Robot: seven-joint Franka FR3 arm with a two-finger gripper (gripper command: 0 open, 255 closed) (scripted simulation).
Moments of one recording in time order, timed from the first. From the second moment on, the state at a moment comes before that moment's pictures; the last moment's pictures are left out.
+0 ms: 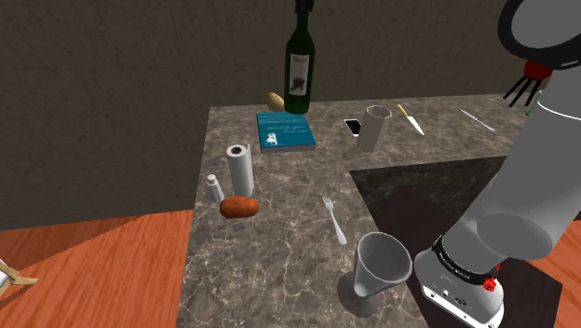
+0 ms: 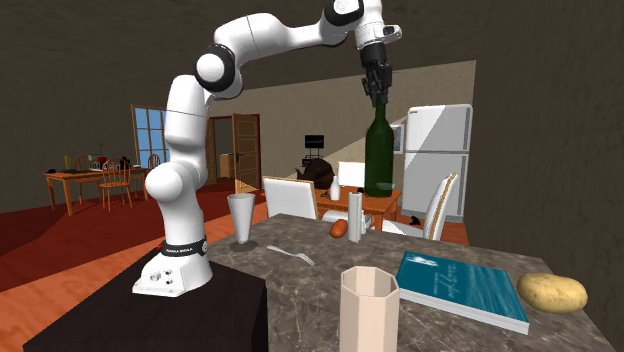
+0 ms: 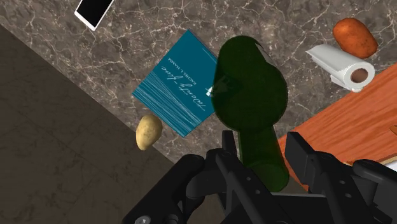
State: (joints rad) arm 0.06 0.17 -0.01 -1.12 -0.02 1.48 -0.20
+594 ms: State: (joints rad) arm 0.10 0.10 0.02 -1.12 -0.04 1.40 -0.13
